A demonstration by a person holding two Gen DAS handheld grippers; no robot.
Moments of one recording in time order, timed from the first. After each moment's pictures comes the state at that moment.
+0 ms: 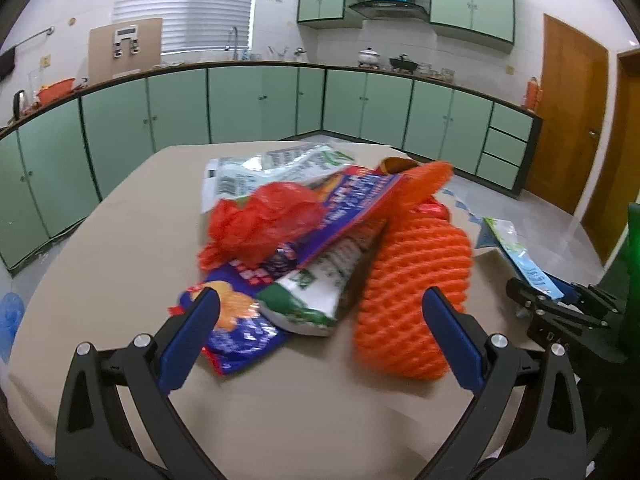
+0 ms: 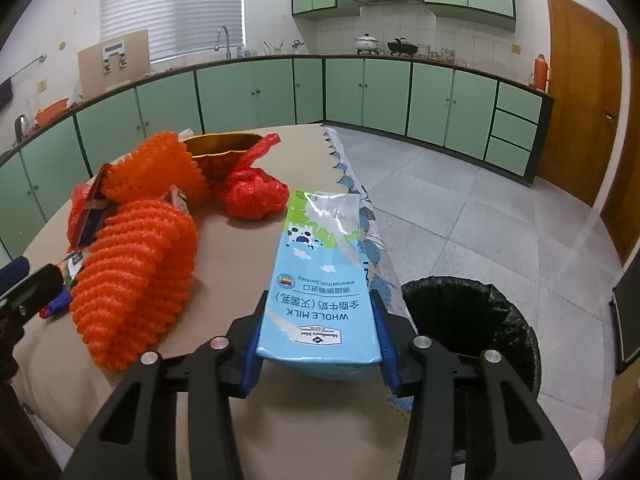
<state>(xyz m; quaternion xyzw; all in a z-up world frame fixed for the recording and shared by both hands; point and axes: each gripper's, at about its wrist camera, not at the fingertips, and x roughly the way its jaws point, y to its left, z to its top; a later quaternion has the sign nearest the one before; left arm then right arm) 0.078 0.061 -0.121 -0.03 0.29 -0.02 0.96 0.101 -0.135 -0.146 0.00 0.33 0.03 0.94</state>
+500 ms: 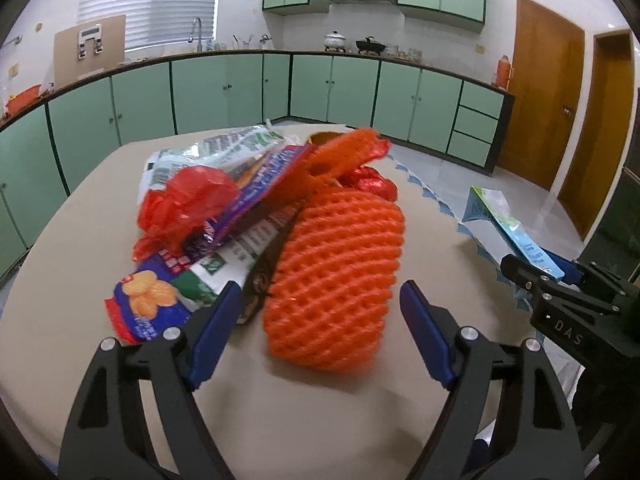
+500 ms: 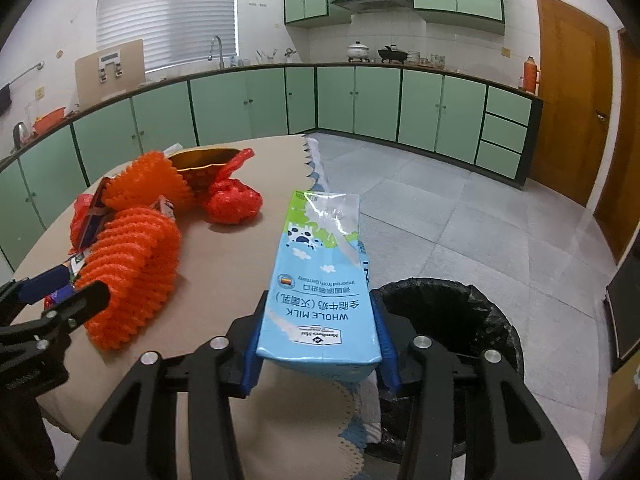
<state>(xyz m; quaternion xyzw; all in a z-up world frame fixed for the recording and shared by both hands) 0.087 0.015 -0.134 -0.01 0.32 -0.07 0.94 0.083 -0.163 -0.137 0.01 0.31 0.02 0.95</state>
